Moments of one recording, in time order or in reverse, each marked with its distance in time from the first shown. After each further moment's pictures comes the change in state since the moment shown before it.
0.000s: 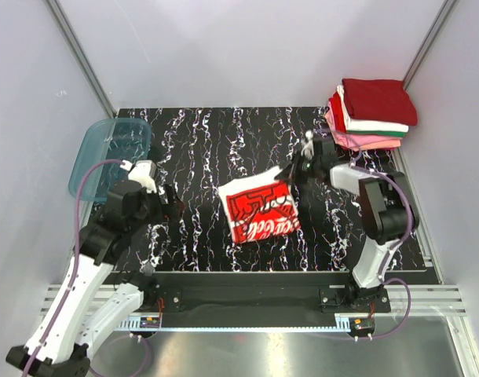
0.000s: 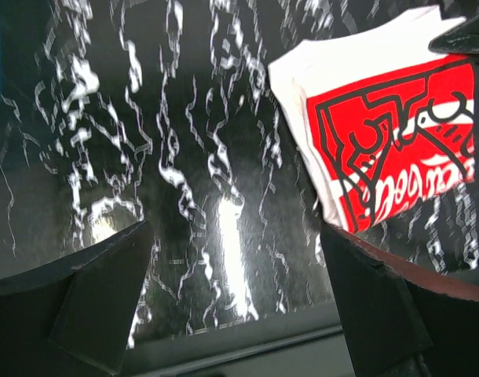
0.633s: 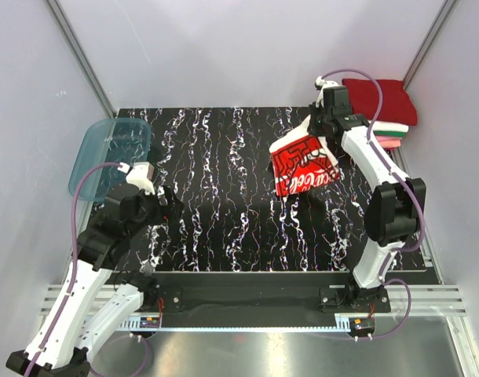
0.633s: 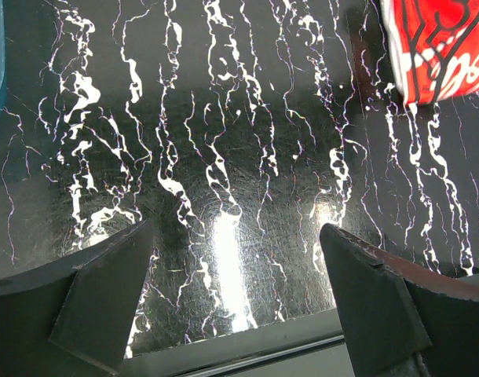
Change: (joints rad) left arm 0.001 -0.064 -0.031 0.037 -0.006 0.000; right arm -0.021 -0.047 0.598 -0.528 0.600 -0.490
